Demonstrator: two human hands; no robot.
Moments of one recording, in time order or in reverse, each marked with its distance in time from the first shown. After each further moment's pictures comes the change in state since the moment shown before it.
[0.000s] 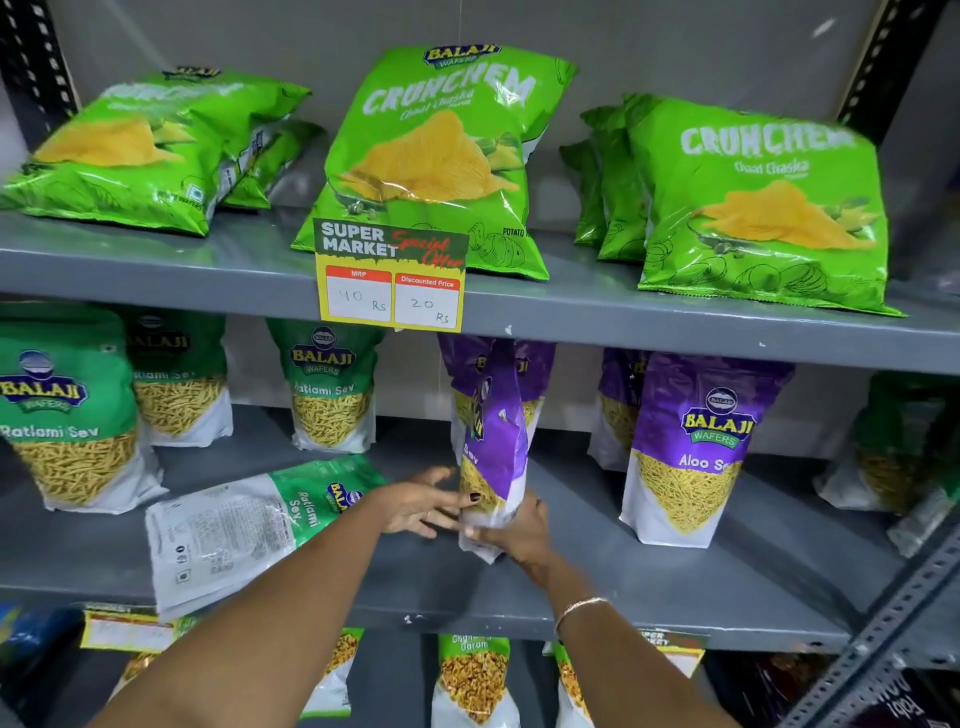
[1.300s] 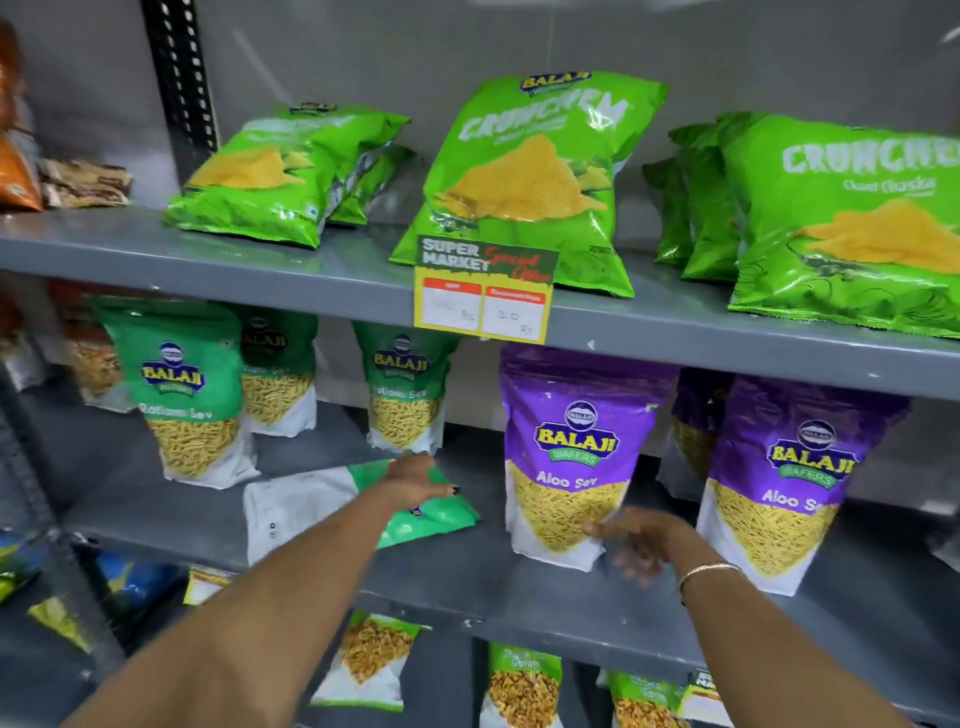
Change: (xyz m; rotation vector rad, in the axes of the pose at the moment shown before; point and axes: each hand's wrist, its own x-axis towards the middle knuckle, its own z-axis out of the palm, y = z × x) left_hand -0.020 -0.033 -0.079 0.662 0.584 0.016; right_hand 0.024 -0.021 -0.074 -0.127 -0.382 0.353
